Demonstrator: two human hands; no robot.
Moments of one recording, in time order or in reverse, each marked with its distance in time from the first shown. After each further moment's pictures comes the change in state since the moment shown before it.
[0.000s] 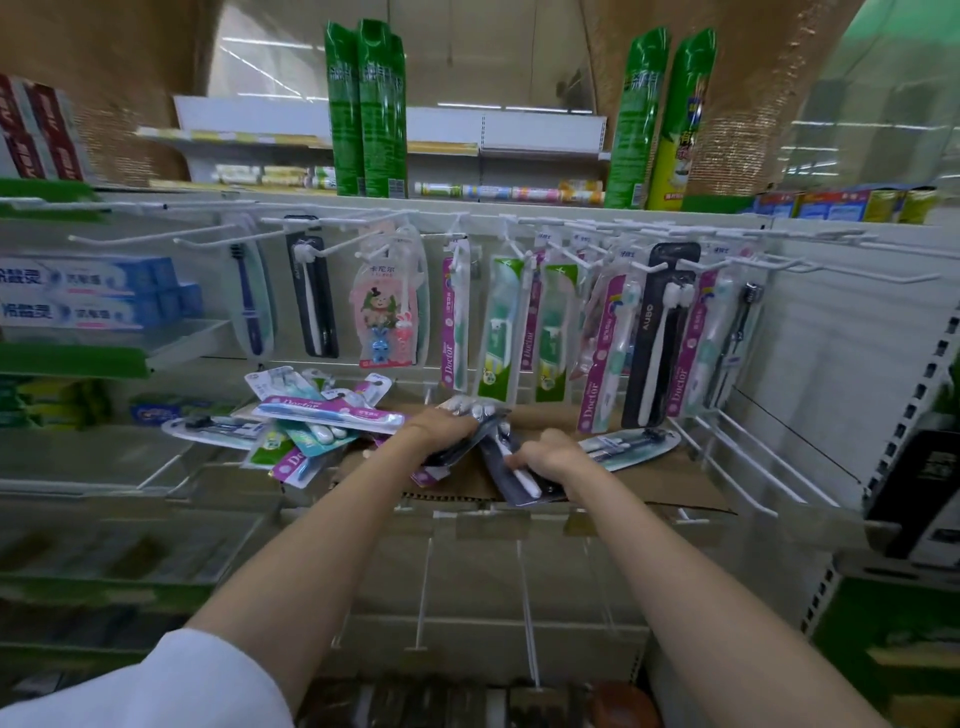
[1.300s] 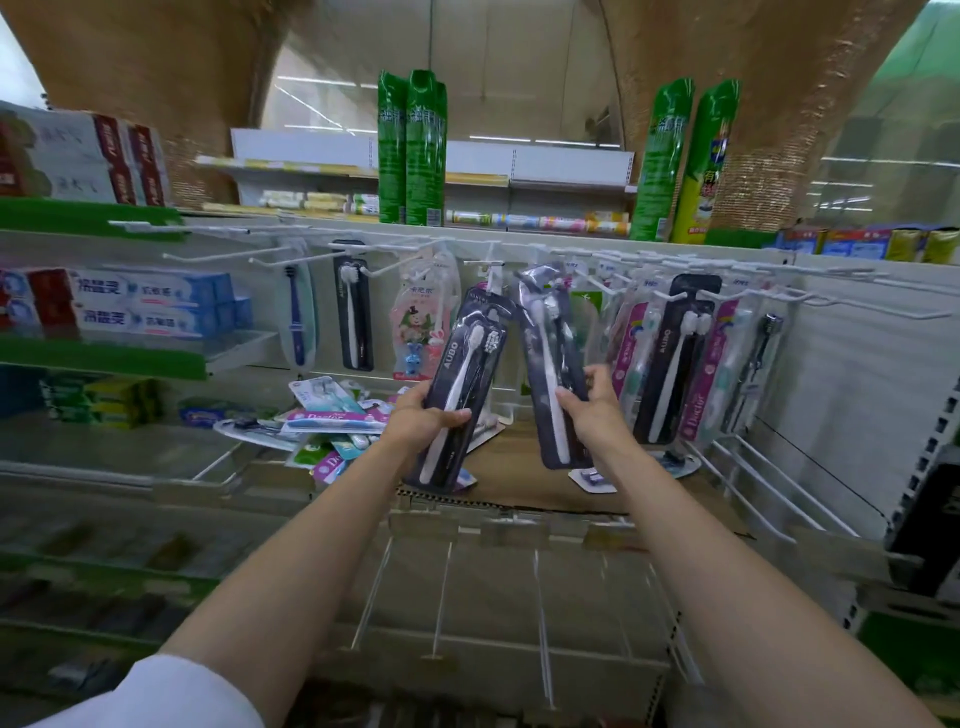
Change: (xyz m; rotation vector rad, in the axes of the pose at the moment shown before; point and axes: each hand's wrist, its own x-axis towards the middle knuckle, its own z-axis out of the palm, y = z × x) left_hand -0.027 -0.025 -0.033 -0.724 0.208 0.225; right_hand 0.006 -0.020 -0.025 0.392 0.313 -0.412
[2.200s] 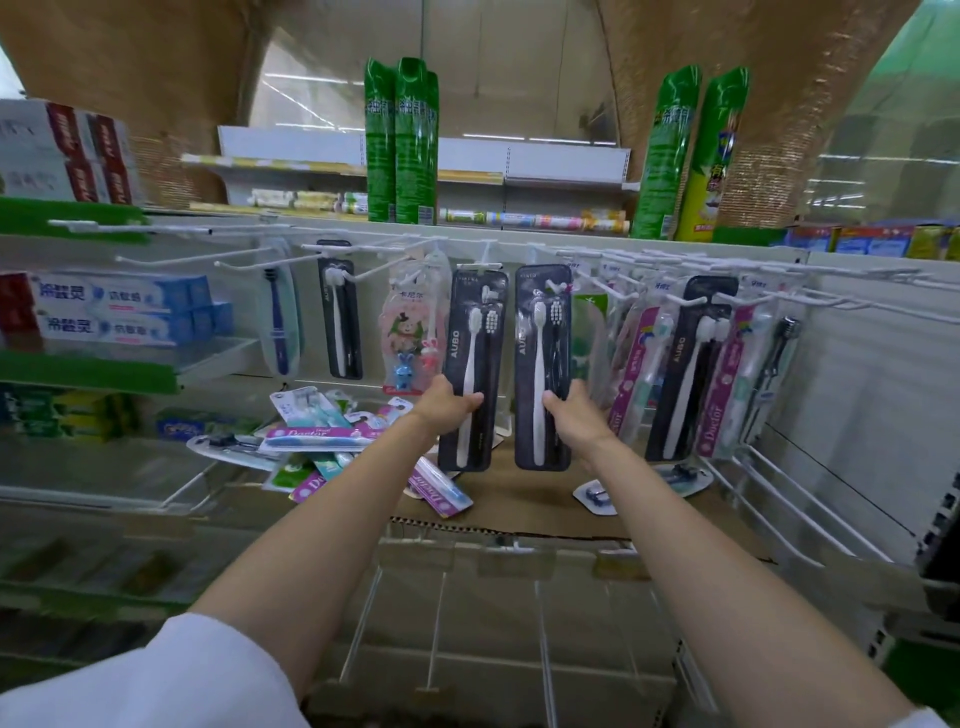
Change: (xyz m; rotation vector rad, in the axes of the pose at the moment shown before) left_hand 0.062 0.008 0.025 0.286 -0.101 -0.068; right_hand 0.032 -0.003 0.023 -0.217 -0.102 0.182
